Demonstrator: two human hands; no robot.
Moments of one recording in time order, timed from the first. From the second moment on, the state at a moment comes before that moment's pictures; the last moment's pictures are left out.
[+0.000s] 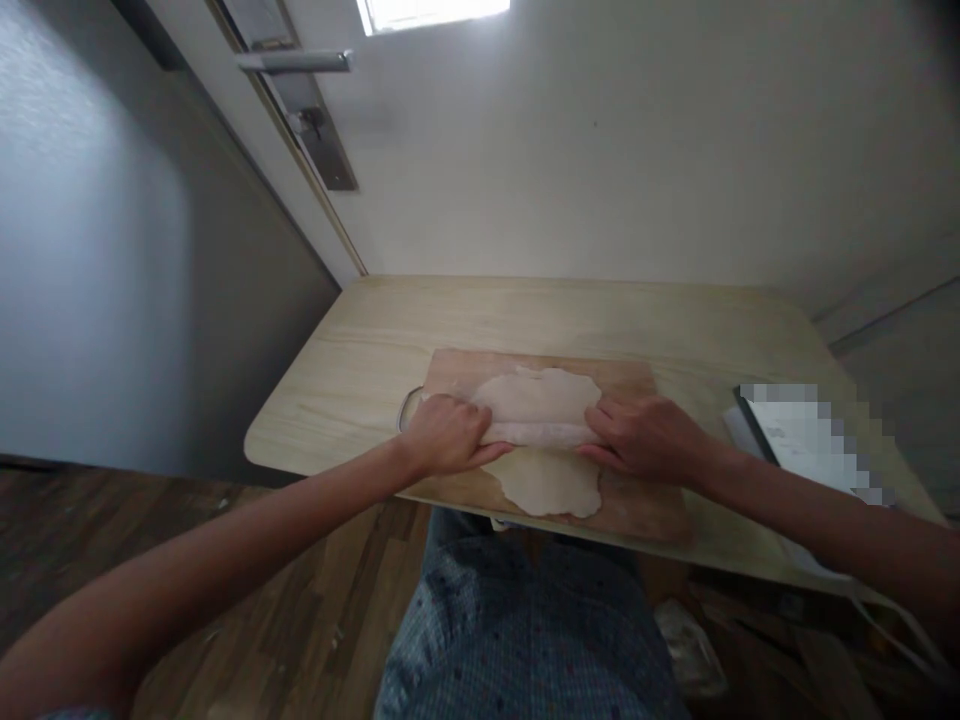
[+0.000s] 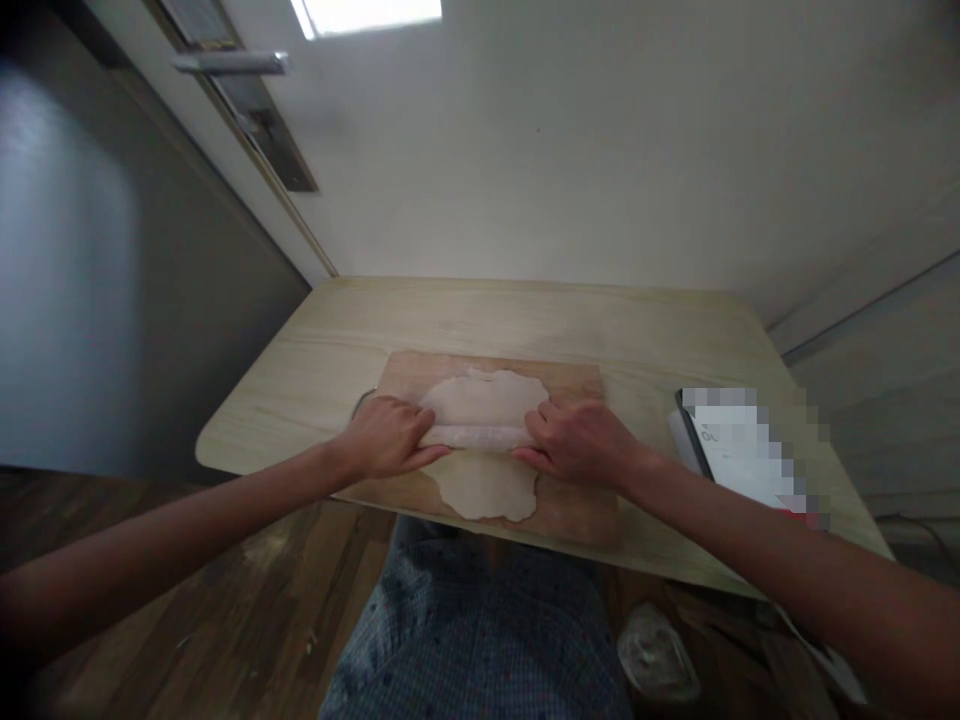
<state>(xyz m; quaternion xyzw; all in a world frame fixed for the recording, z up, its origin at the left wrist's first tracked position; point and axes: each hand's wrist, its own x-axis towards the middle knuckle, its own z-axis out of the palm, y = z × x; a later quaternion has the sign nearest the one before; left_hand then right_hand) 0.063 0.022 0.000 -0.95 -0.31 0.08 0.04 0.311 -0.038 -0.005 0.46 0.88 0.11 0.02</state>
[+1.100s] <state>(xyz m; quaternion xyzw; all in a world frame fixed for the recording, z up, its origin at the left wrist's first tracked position) 0.065 0.033 0.005 -0.95 -0.30 0.11 -0.01 0.311 -0.029 0.003 0.48 0.88 -0.02 0.08</state>
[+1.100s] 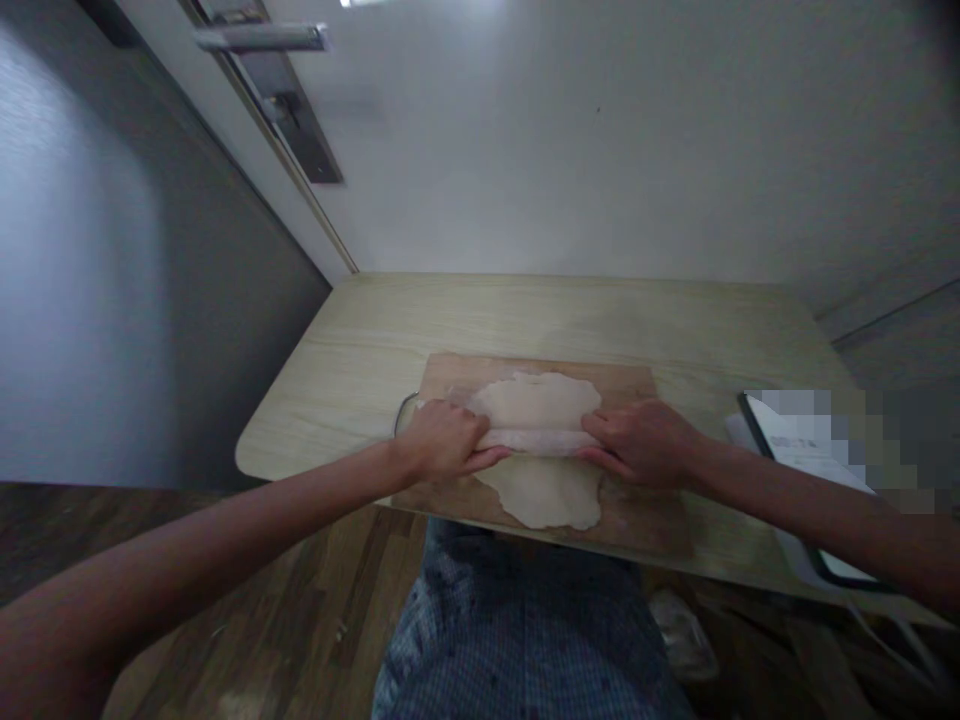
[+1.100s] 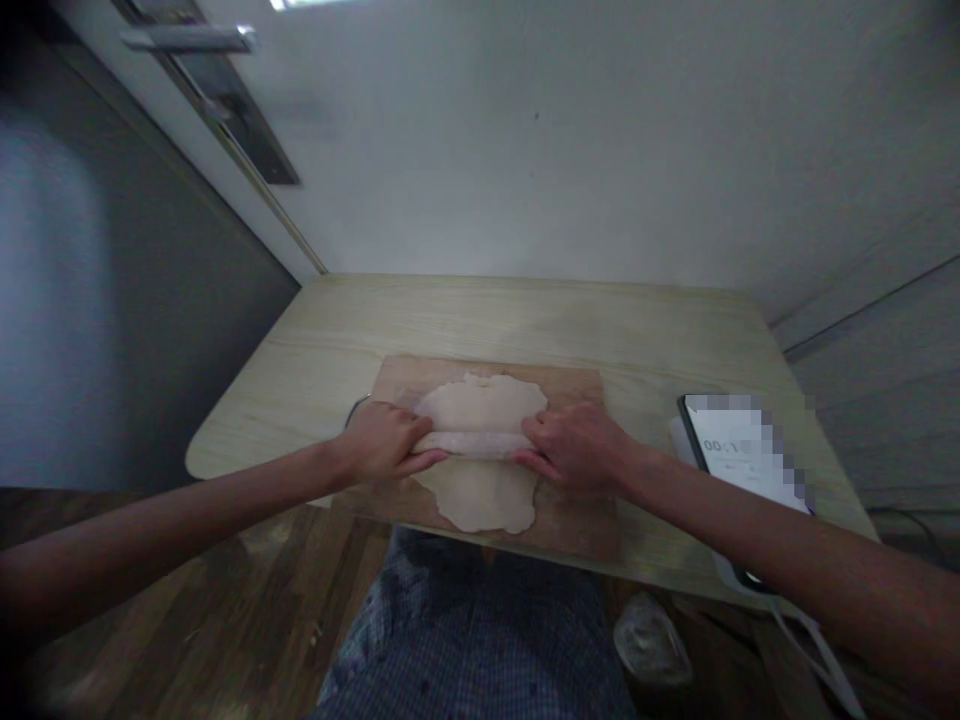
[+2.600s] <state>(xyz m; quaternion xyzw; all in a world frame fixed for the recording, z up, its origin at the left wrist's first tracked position) 0.064 0.029 -0.002 -0.95 -0.29 0.09 -0.02 0.304 -0.035 -0.011 0.53 0.84 0.05 -0.04</state>
